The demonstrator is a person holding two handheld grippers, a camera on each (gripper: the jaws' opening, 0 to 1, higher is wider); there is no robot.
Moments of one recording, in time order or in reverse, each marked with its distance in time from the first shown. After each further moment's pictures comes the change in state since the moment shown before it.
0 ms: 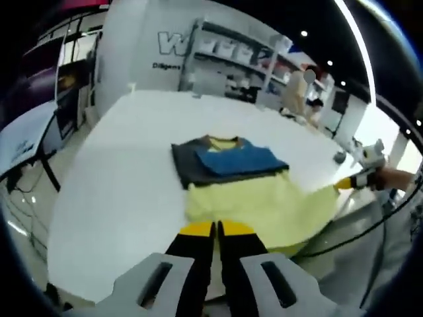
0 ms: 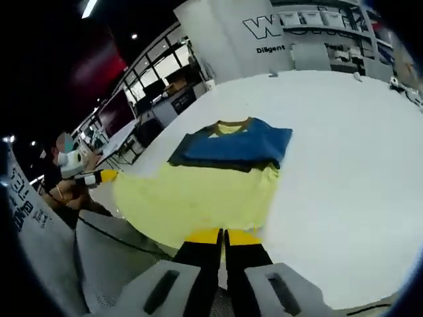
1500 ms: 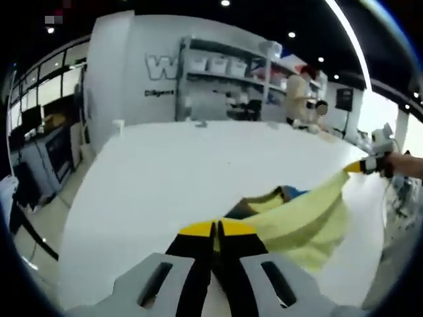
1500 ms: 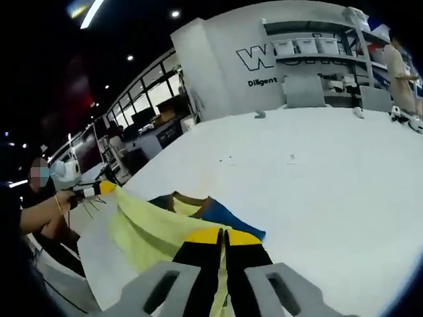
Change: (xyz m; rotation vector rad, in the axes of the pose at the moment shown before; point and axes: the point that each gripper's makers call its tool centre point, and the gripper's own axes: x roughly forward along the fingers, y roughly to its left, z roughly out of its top) left arm 0.163 0.069 0.133 0.154 -0.106 0.014; right arm 0.100 -0.082 0.170 -0.071 -0.194 -0.051
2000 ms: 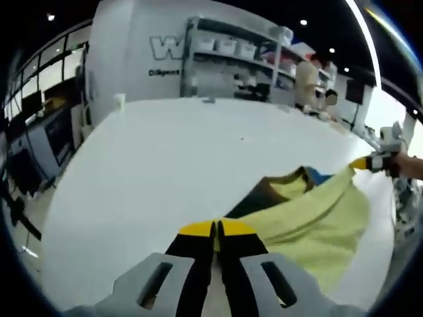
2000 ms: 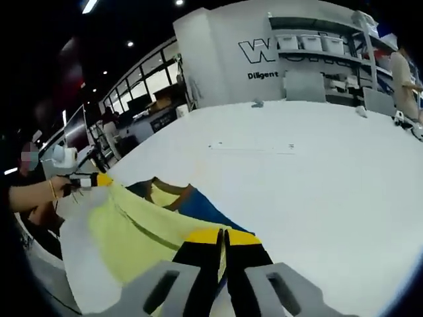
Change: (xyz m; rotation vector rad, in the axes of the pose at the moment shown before) left arm 0.070 0.025 -0.059 -0.035 0.156 0.028; right arm 0.064 -0.048 -0.035 -0.024 0.060 -0.070
